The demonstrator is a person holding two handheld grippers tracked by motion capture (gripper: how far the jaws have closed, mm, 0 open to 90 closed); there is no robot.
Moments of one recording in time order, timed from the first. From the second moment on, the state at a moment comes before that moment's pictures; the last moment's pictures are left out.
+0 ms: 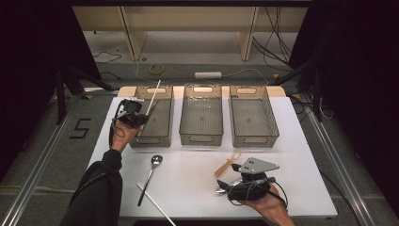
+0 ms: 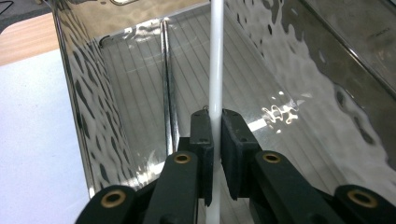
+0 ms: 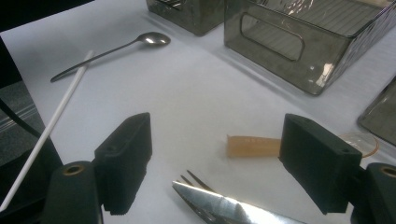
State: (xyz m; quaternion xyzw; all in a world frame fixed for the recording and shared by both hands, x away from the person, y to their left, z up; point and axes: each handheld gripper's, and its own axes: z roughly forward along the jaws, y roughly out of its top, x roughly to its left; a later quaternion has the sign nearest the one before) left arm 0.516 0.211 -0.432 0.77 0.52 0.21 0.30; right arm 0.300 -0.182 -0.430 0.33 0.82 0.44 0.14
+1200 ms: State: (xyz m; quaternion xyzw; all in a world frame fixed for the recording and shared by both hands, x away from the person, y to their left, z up) left arm 0.369 0.171 -0.394 0.88 0.31 0.13 0.33; right arm 0.293 -0.171 -0.430 0.32 0.83 0.43 0.13
